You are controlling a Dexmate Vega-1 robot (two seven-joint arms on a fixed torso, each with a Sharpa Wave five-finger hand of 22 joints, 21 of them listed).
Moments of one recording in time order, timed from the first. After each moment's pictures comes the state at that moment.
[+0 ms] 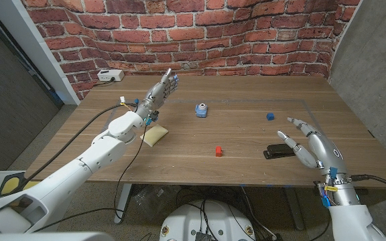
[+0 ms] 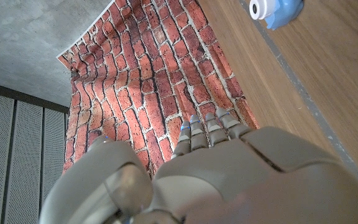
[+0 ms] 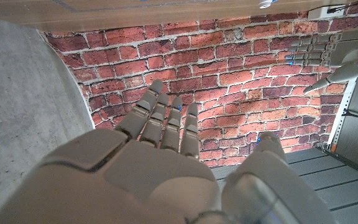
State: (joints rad) left arm 0.82 0.72 0.52 -1.59 -0.69 -0.26 -0.01; left_hand 0.40 0.06 -0.11 0.10 0.26 0.09 0.06 0.21 0.18 0.14 0.03 0.21 0.19 0.07 0.02 0.20 0.18 0.00 -0.02 0.32 0.17; right arm -1.91 -0.26 0.22 -2.19 -0.84 0.31 -0.49; right_hand 0.22 -0.01 0.20 -0.11 0.21 0.36 -0.03 0.21 0.19 0.35 0.01 0.22 0.18 0.32 0.00 0.19 0.18 0.44 -0.05 0.23 0.18
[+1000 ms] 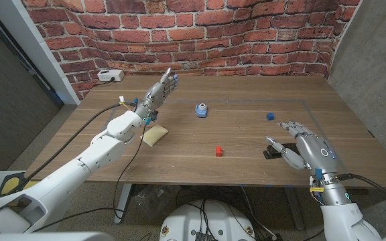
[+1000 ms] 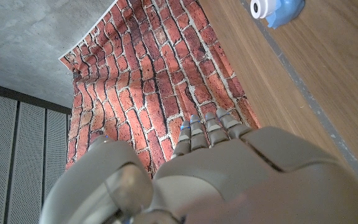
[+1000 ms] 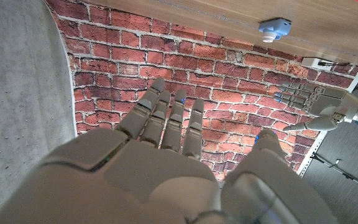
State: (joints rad) left arm 0.82 0.72 0.51 -1.58 -0.69 -0.26 -0.02; left_hand 0.40 0.07 -0.11 0.10 0.26 0.10 0.06 0.21 0.18 0.14 0.03 0.21 0.19 0.07 0.02 0.20 0.18 0.00 -0.03 0.32 0.17; right arm -1.92 -0.44 0.10 -2.22 -1.01 0.03 -0.57; right_hand 0.24 0.01 0.20 -0.11 0.21 0.45 -0.03 0.23 0.19 0.49 0.05 0.24 0.18 0.35 -0.01 0.19 0.18 0.47 -0.05 0.22 0.18
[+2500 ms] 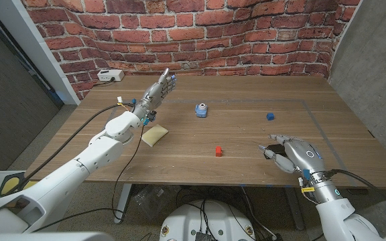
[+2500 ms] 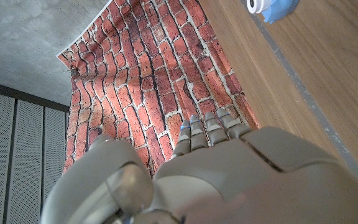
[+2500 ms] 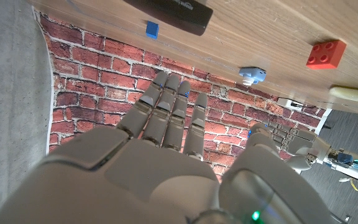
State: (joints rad) left arm 0.83 0.73 0.51 -1.58 -0.70 -0.27 -0.02; left_hand 0.41 0.08 -0.12 0.10 0.25 0.10 0.06 0.21 0.18 0.14 0.03 0.21 0.19 0.07 0.02 0.19 0.18 0.00 -0.02 0.30 0.17; right arm -1.90 -0.63 0.01 -2.22 -0.99 -0.14 -0.46; right_hand 0.27 0.06 0.23 -0.13 0.20 0.53 -0.05 0.23 0.19 0.61 0.00 0.26 0.19 0.58 -0.05 0.21 0.19 0.52 -0.04 0.23 0.19
